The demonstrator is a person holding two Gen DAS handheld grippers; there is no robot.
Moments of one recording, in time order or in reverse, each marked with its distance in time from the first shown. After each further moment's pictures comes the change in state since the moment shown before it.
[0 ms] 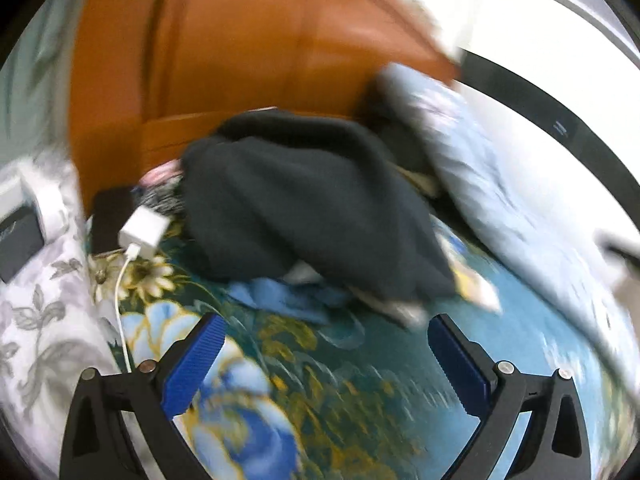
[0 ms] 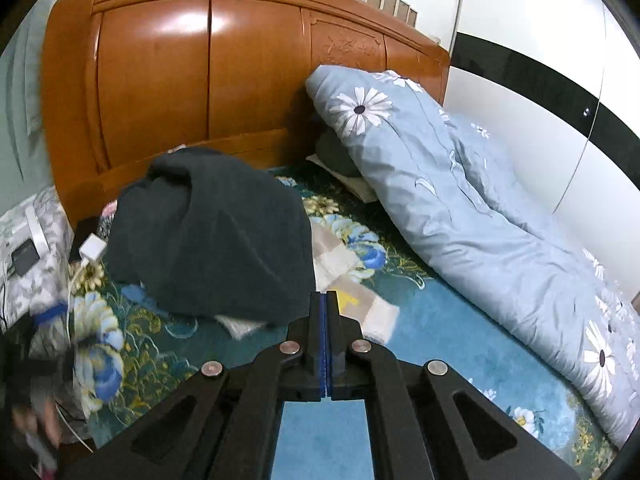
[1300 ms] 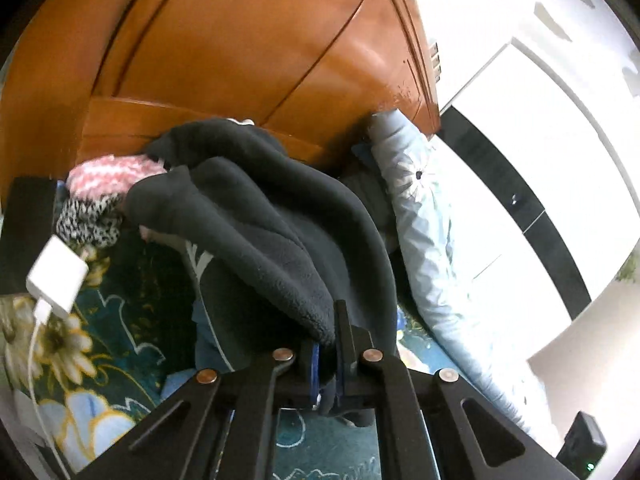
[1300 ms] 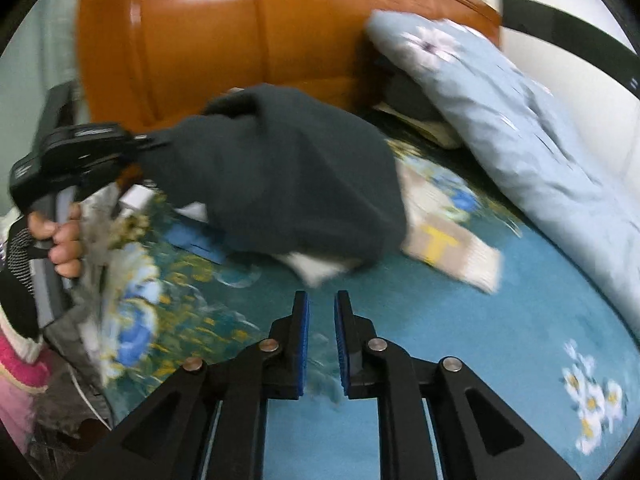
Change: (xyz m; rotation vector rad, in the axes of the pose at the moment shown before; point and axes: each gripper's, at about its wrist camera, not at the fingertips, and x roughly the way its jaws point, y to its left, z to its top) left arm 0.045 0.050 0.061 -0.200 -0.015 -0.330; right arm 0.057 0.054 -0.069 -0.032 0.036 0.312
